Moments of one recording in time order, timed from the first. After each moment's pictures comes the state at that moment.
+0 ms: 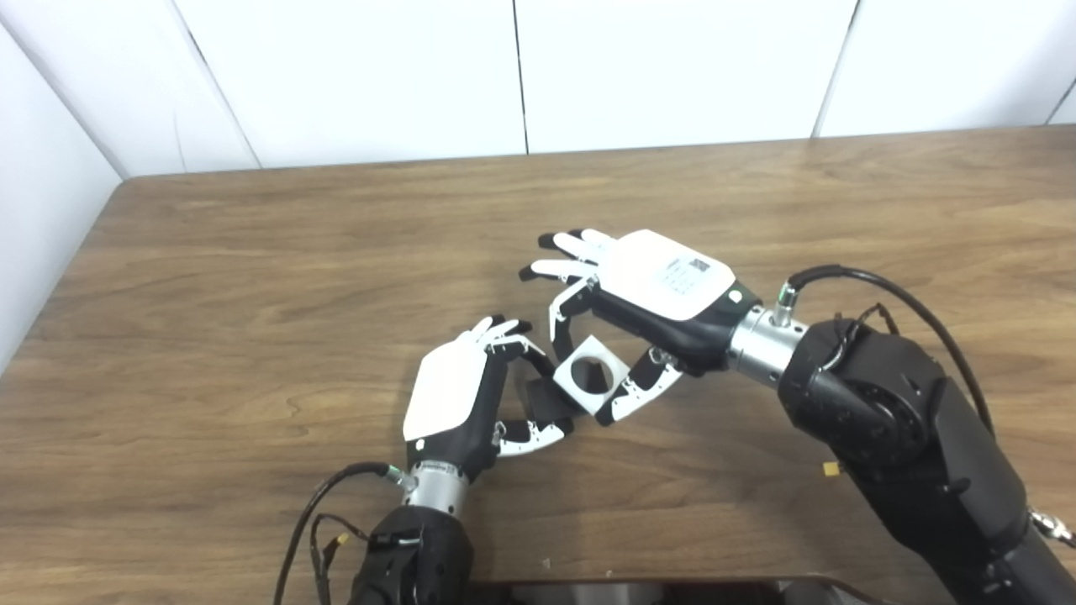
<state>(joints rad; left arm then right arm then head) 0.07 0.05 -0.39 -0.32 0.93 0.30 -0.05 -0.41 -0.33 0.44 -0.47 -0.76 0.04 0.67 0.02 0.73</state>
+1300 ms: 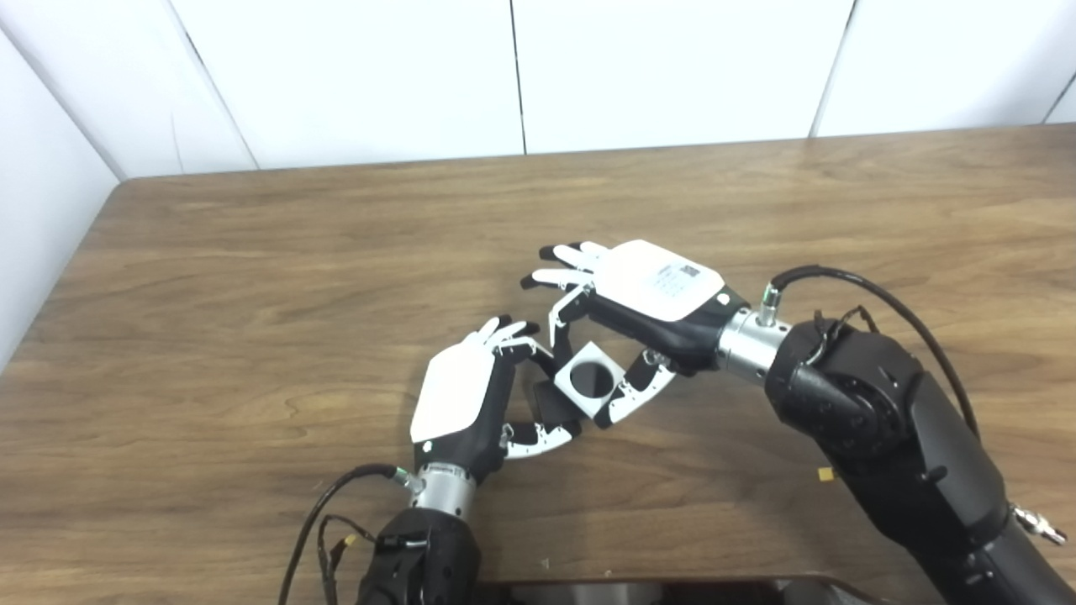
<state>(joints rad) 0.08 0.04 -0.40 -0.32 0.93 0.30 -0.04 -0.41 -0.31 0.43 -0.39 -0.76 0.02 0.67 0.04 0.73</state>
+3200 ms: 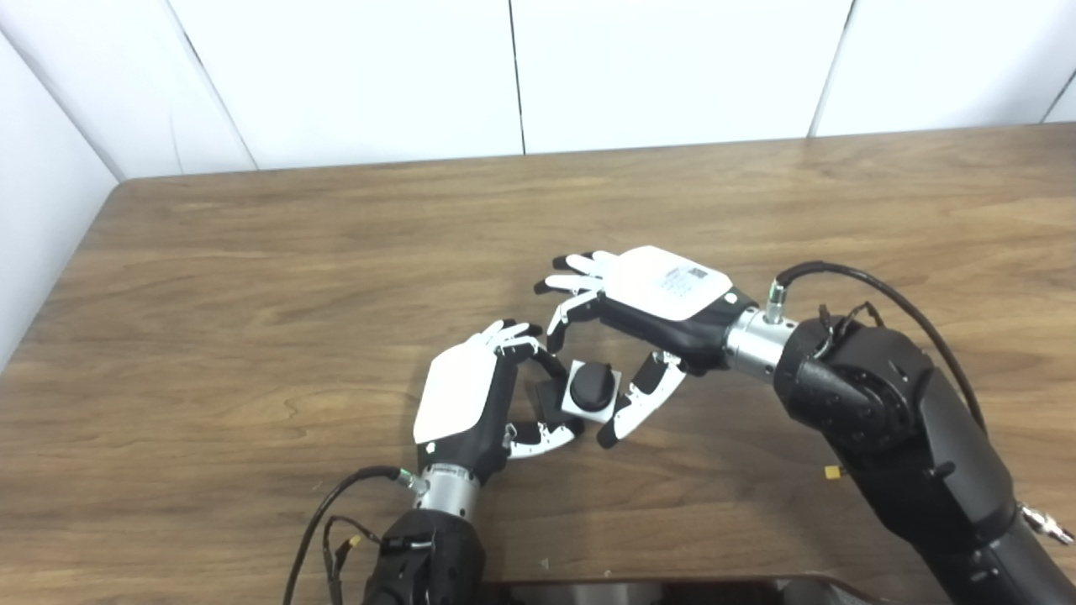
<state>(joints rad) 0.08 0.03 -0.41 -0.31 0.94 0.30 -0.02 -0.41 -0.32 0.40 -0.39 -0.76 0.04 0.74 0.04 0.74</state>
